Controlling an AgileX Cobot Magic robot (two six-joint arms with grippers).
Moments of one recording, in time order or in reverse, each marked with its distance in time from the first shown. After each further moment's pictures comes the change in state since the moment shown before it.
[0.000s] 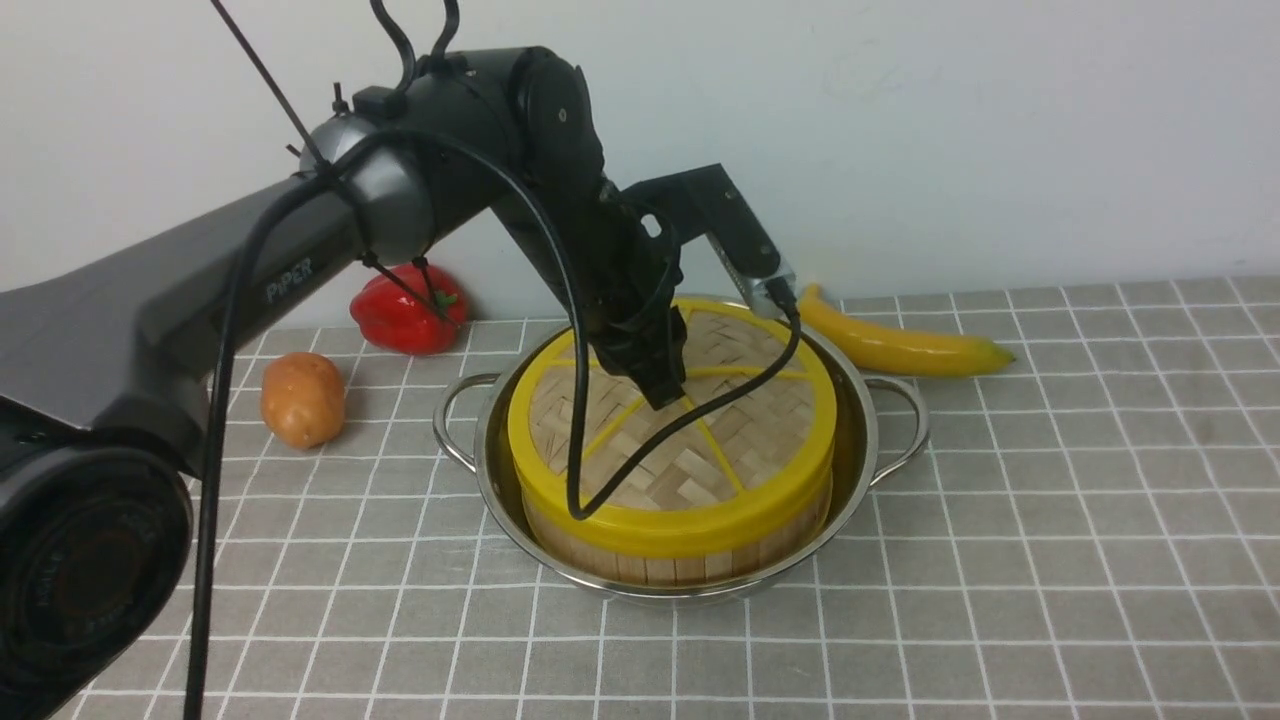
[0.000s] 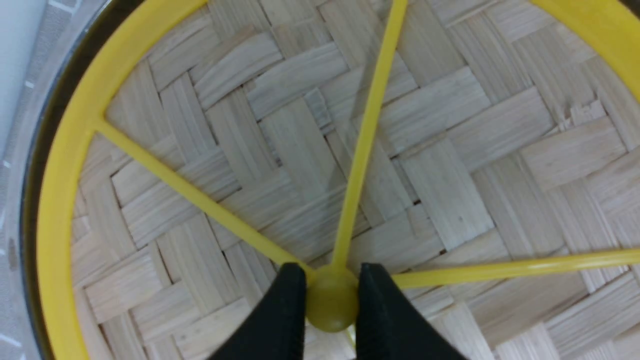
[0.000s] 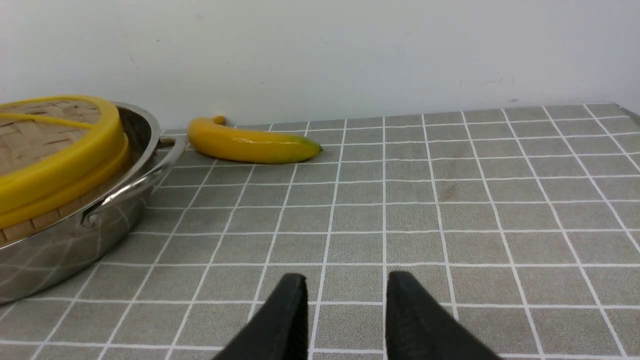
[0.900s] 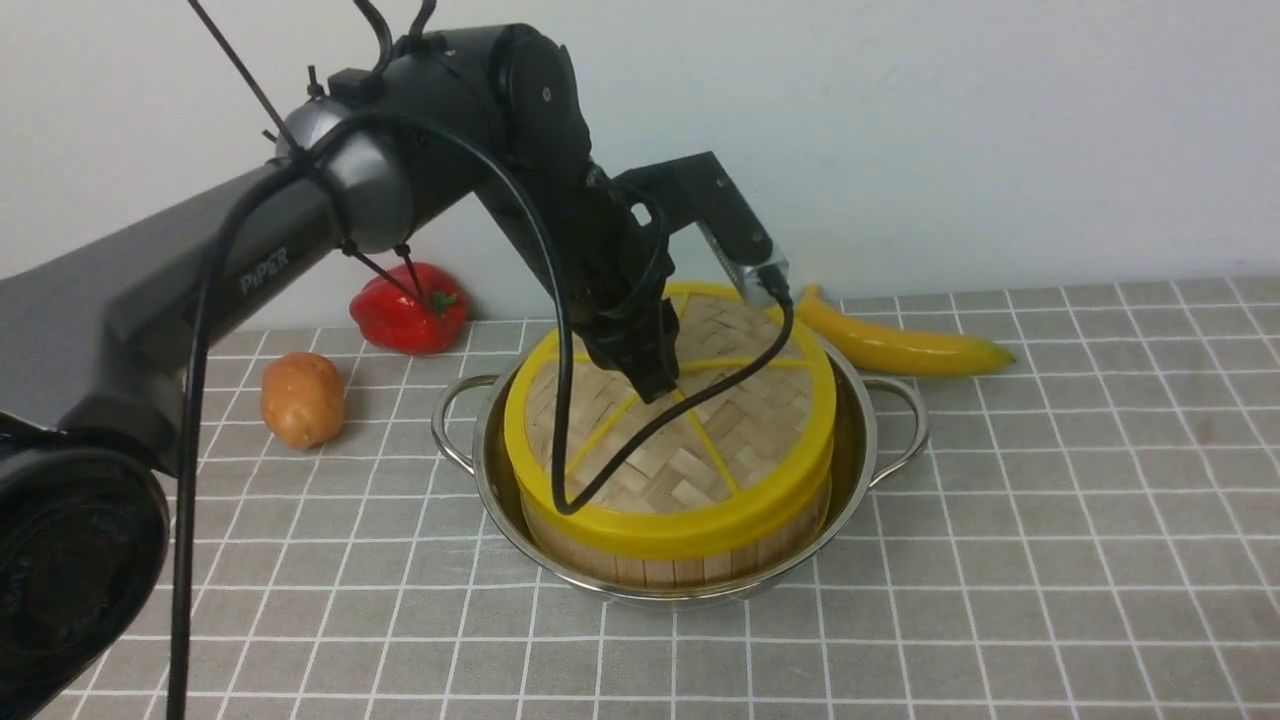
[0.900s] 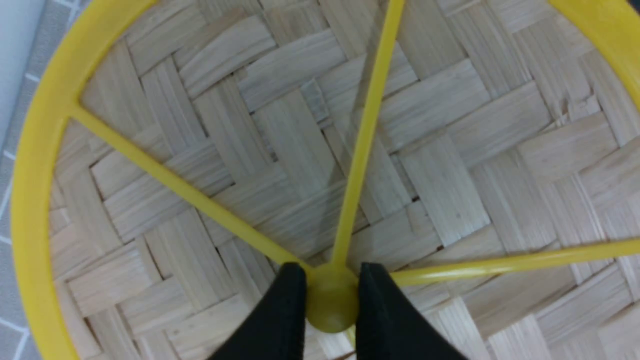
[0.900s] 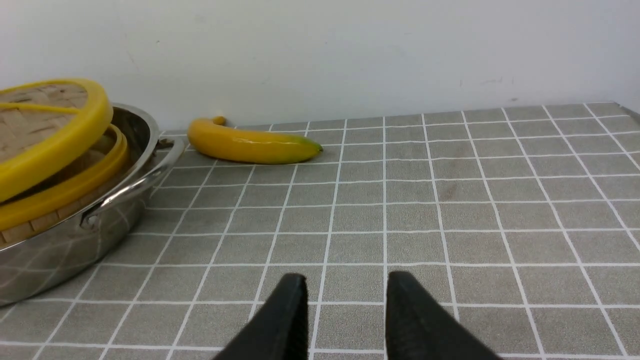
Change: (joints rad) right arm 0.000 0.000 0.000 0.001 0.000 0.002; left arm 0.005 -0.018 -0.001 -0.008 0.041 -0.001
